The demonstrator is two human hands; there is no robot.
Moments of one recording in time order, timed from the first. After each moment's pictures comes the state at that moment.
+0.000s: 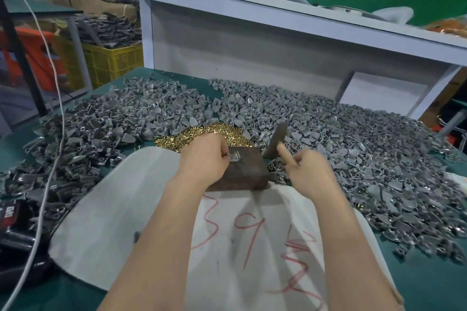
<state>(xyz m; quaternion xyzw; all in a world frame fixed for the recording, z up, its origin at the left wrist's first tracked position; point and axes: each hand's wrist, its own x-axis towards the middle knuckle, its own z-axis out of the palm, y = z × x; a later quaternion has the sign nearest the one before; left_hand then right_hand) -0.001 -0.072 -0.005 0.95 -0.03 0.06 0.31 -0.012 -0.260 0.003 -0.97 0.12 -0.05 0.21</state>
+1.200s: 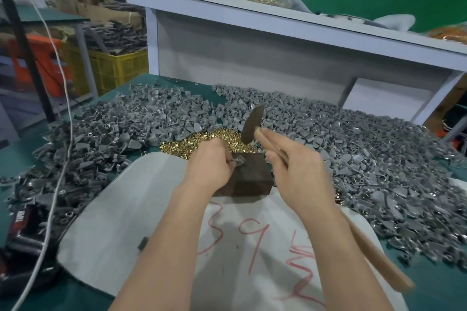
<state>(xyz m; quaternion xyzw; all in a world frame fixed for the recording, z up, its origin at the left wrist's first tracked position) 0.001 -0.073 -0.010 0.93 -0.02 0.09 0.35 -0.047 -0.227 0.022 -0.94 -0.08 -0.24 0.24</state>
